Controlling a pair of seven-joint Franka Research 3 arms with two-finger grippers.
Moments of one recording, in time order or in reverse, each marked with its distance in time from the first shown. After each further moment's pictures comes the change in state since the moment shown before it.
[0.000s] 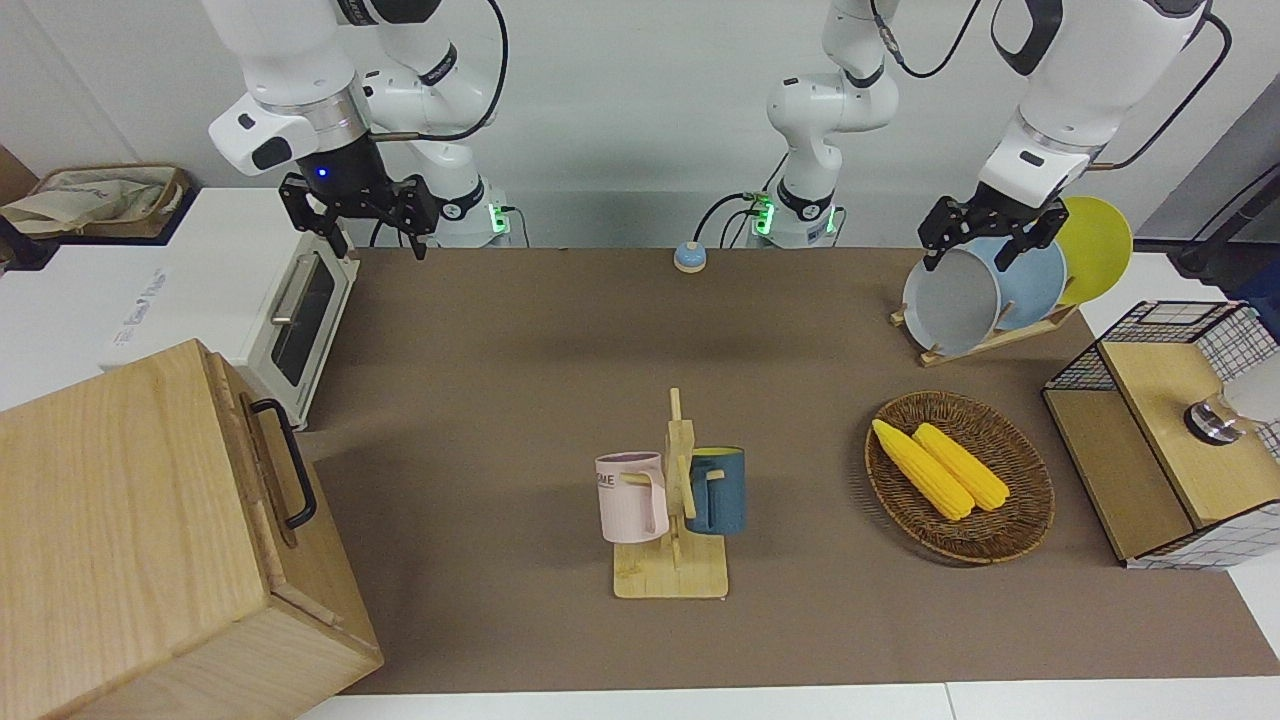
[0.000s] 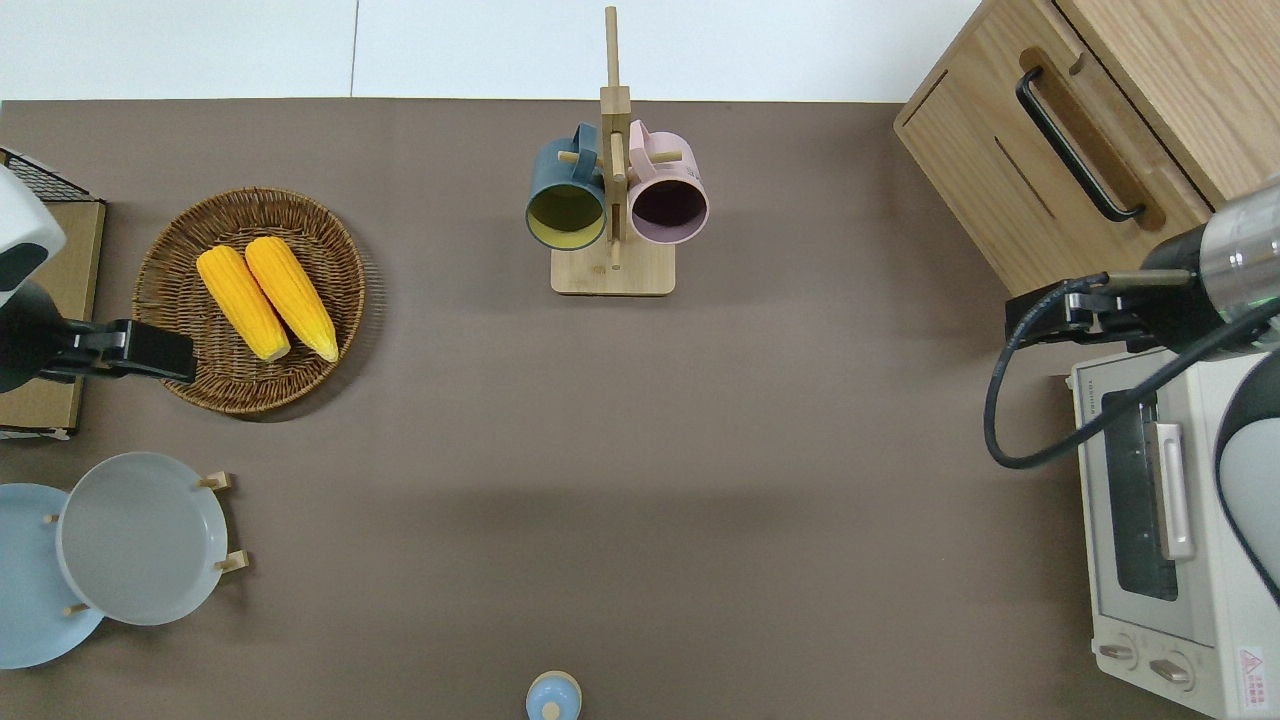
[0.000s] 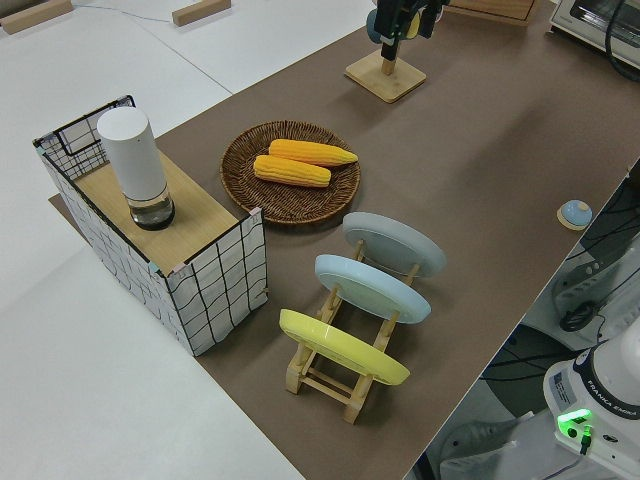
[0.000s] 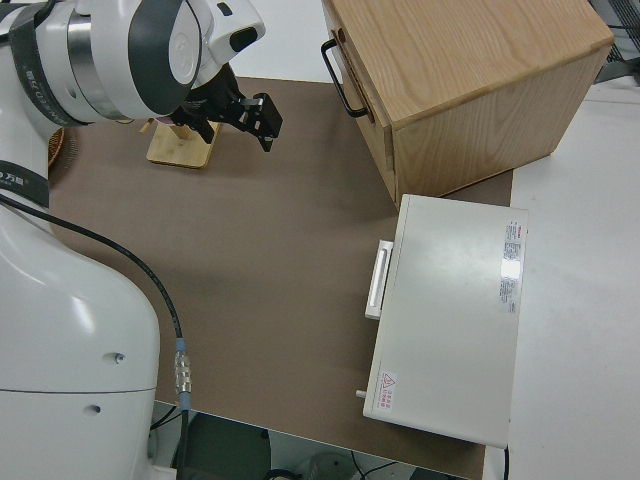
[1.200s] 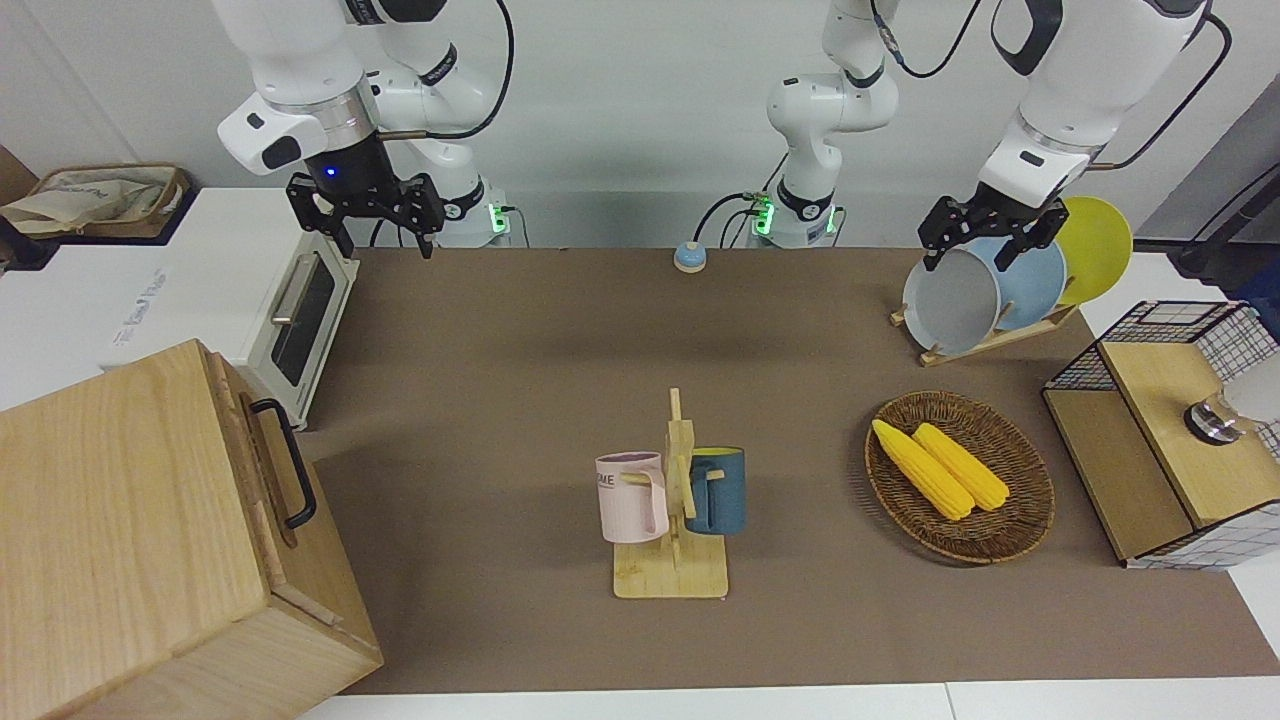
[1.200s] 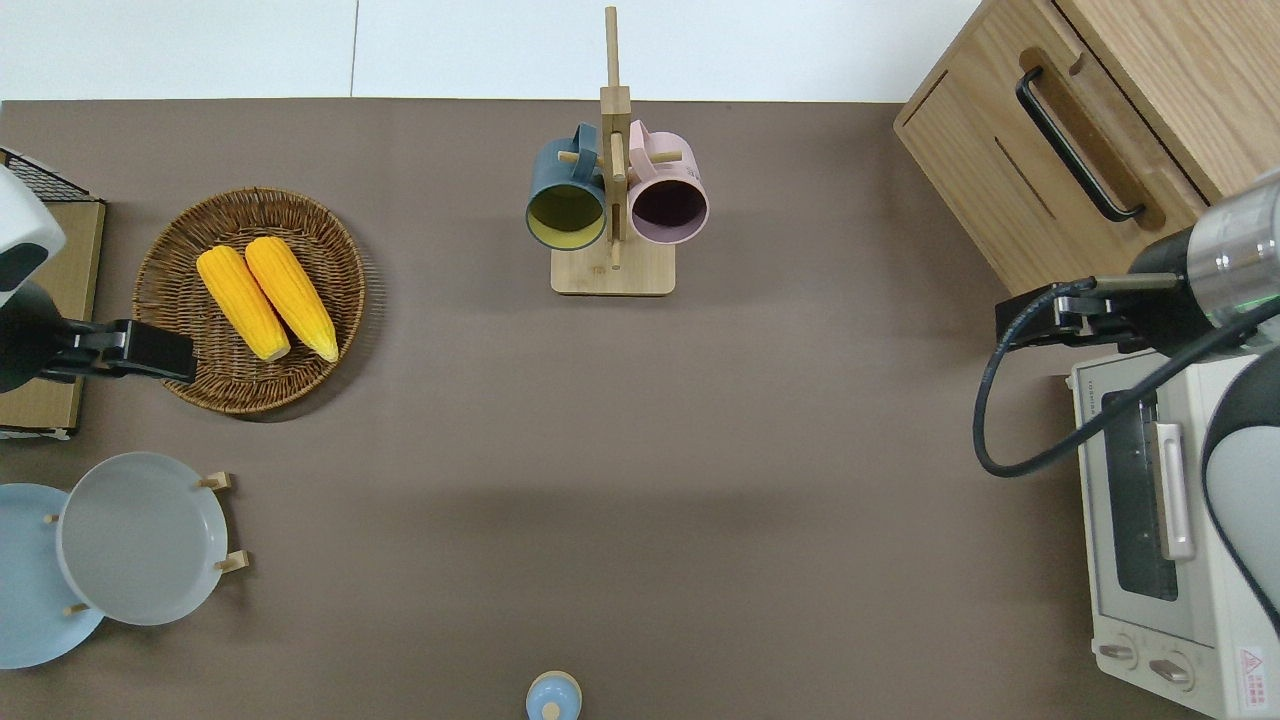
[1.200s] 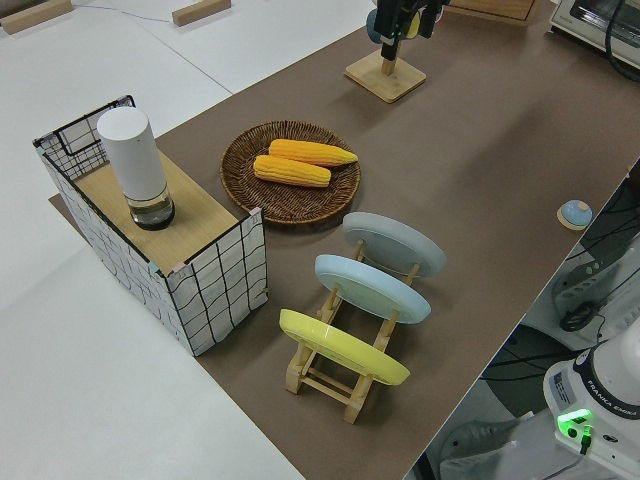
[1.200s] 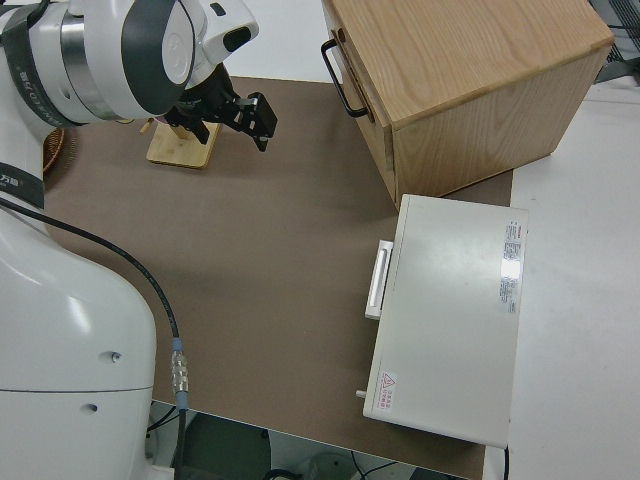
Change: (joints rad) left arm 0.000 0.000 0.000 0.000 0.000 0.000 0.000; right arm 0.003 0.000 0.009 0.000 0.000 0.000 -0.003
